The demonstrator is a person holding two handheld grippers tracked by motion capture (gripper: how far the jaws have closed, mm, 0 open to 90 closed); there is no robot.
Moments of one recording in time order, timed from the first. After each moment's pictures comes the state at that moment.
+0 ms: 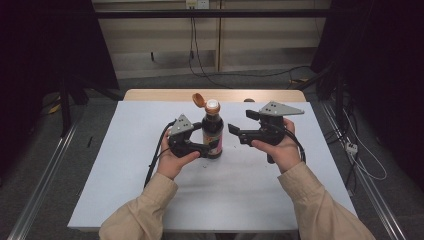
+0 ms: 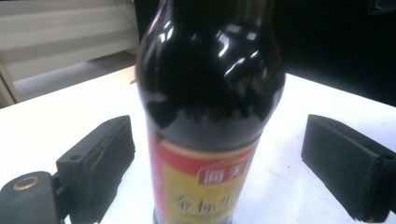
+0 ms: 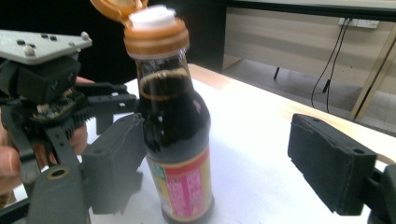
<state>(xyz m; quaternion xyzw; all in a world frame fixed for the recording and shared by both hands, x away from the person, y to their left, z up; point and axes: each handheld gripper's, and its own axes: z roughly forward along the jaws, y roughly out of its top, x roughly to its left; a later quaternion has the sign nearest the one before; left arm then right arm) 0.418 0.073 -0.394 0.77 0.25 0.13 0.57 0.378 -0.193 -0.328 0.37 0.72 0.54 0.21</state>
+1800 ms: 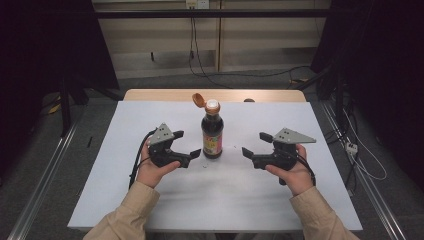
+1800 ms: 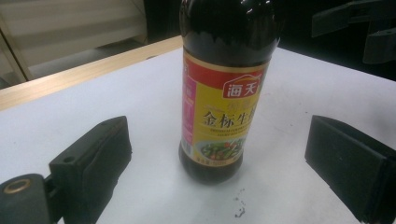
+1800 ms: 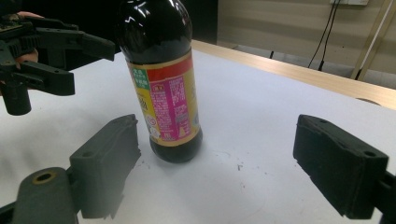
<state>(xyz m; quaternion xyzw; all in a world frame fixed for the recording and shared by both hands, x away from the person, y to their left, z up) 0.398 0.123 -0.398 0.78 0.26 0.13 0.55 0.343 -0.228 -0.387 0.39 0.72 0.53 0.21</state>
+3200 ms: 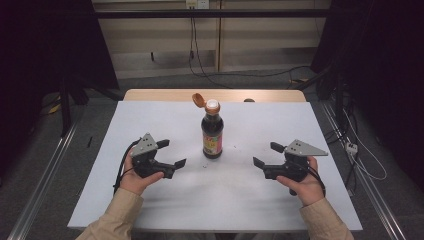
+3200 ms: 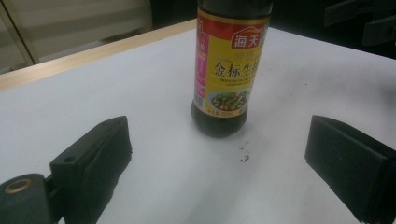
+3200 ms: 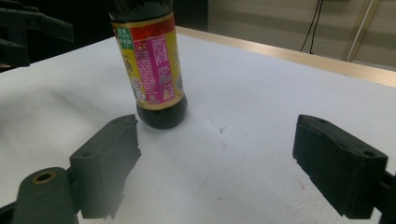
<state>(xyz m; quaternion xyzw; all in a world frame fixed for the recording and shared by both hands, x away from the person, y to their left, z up) 0.377 0.165 -0.407 0.79 0.26 0.14 0.53 0.320 -0.255 -0.408 0.40 0.72 0.52 0.22</state>
